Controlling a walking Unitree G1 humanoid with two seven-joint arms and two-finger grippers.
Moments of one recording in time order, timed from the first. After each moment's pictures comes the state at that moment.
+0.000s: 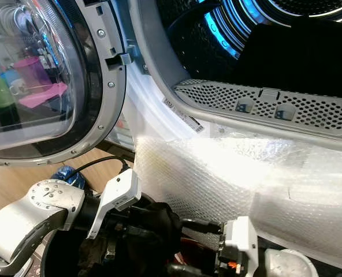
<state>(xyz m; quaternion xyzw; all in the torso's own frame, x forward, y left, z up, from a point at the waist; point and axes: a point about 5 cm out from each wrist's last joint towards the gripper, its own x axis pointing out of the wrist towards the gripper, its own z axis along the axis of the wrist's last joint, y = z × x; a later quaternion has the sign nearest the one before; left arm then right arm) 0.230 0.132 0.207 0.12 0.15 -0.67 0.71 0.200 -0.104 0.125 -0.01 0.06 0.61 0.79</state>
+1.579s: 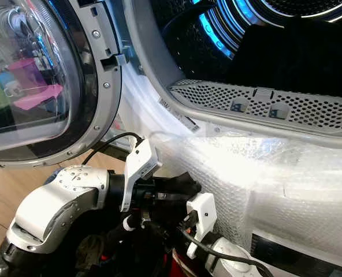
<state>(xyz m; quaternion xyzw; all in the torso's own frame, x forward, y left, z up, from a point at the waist) 0.258 0.102 0.228 0.07 0.07 -0.63 0.77 0.239 -0.043 0.110 0.11 0.09 0.41 0.90</state>
